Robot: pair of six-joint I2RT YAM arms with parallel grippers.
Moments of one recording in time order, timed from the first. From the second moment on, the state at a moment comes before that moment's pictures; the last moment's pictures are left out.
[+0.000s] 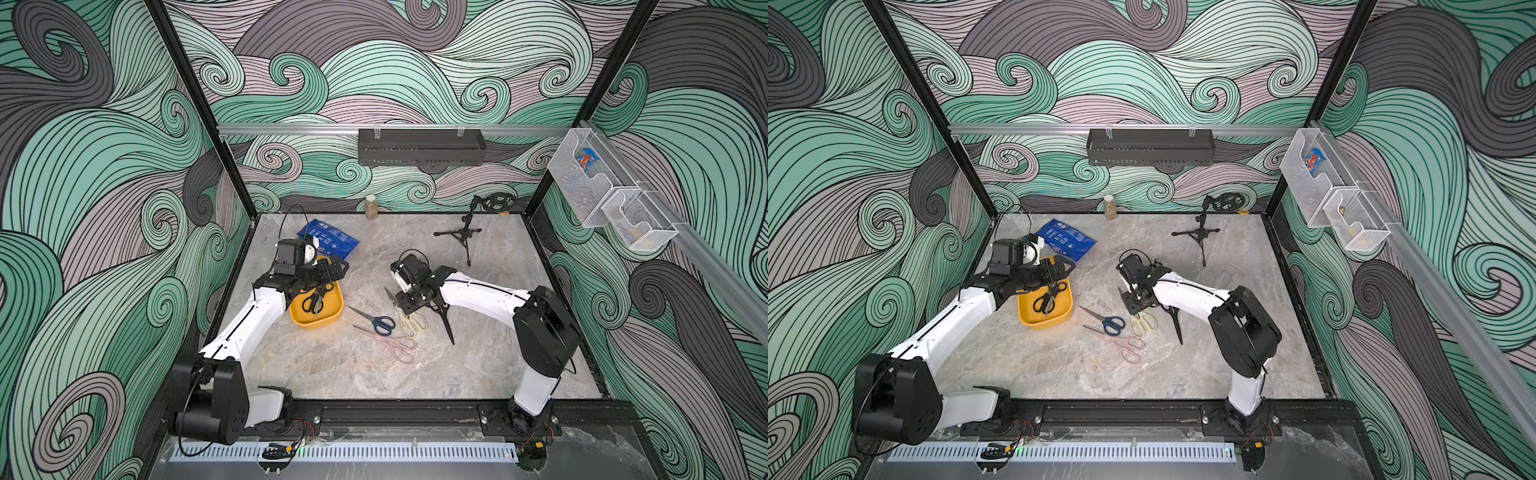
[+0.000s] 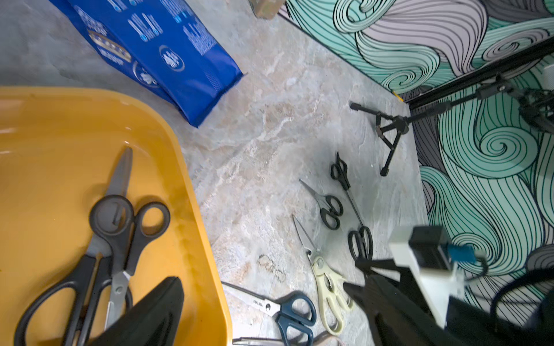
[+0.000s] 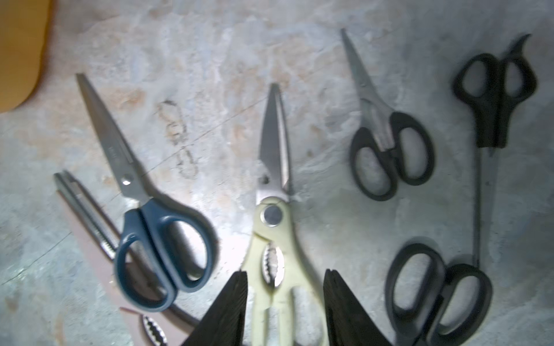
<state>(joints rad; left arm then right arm) -0.16 1.29 0.90 -0.36 0.38 -0.47 0.71 1.81 1.25 -0.64 0.08 0.16</state>
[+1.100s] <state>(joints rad) -0.21 1.30 0.87 -0.41 0.27 -0.40 0.61 2.15 1.61 -0.85 0.14 -0.18</state>
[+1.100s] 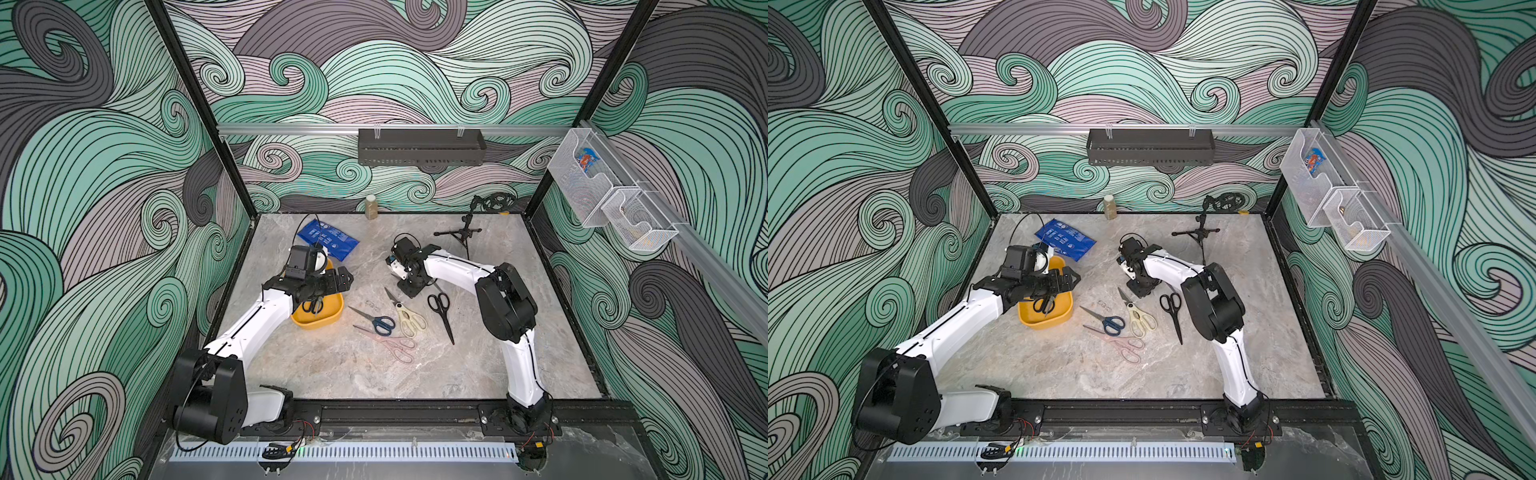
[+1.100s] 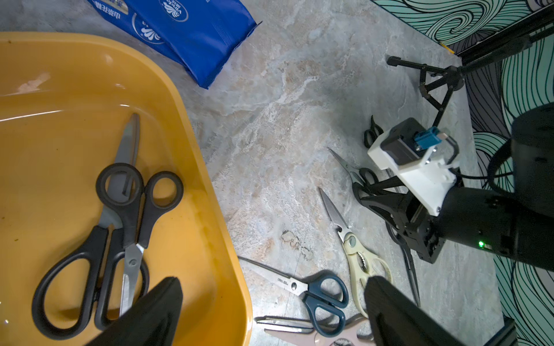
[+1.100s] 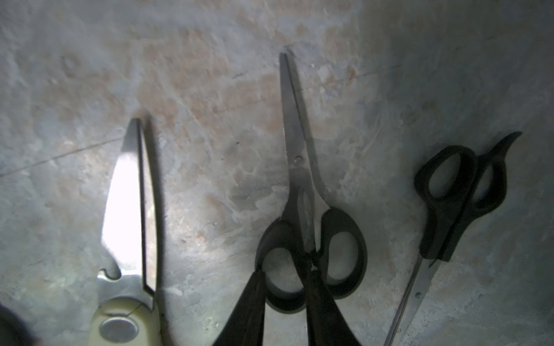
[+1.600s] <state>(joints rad) -0.20 1.30 0.87 -0.41 0.26 -0.40 0.62 2.15 1.66 -0.88 0.12 -0.18</state>
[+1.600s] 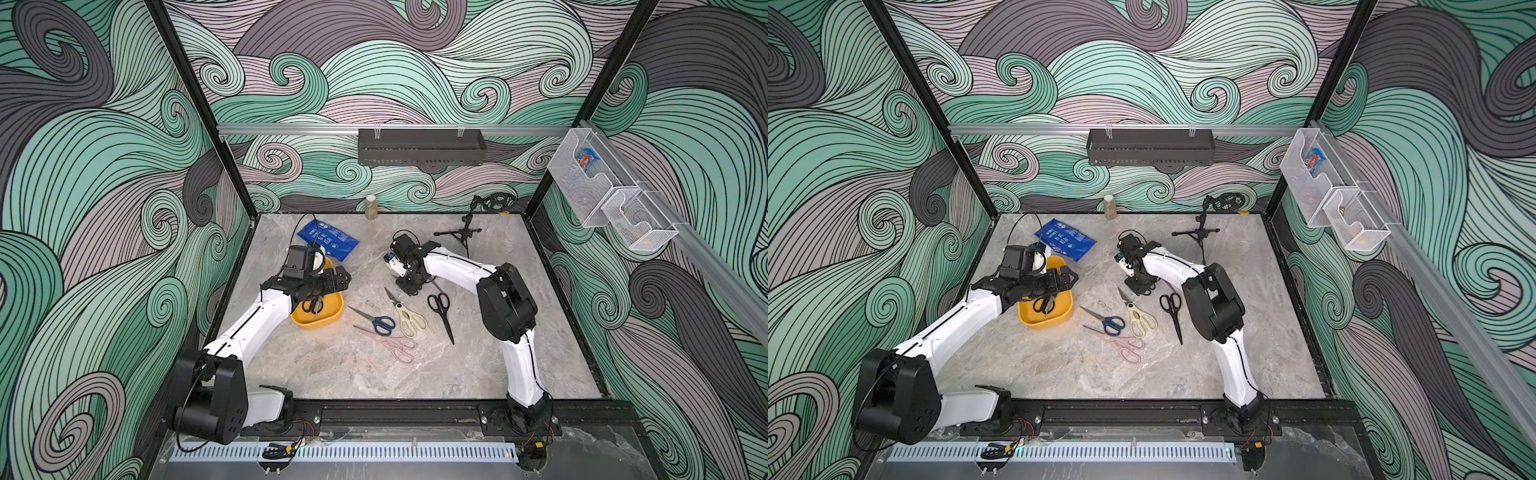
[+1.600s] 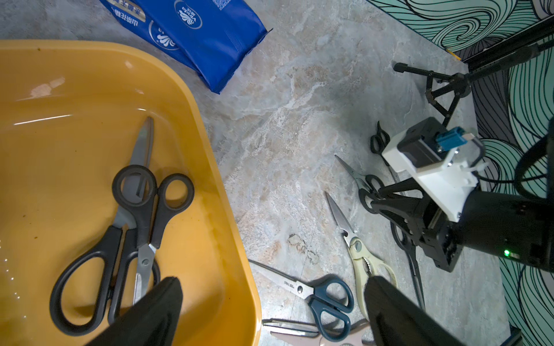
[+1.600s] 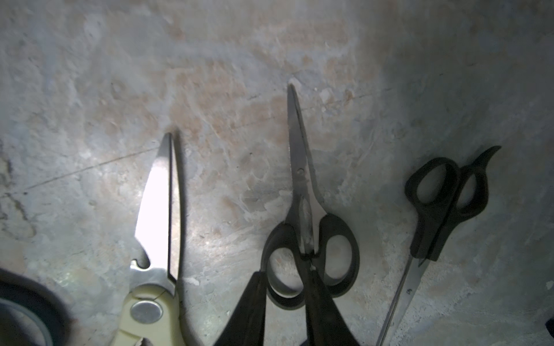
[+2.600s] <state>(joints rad) -0.18 1.28 0.86 -0.42 0.25 -0.40 0.63 2.19 1.68 -0.89 0.12 -0.18</state>
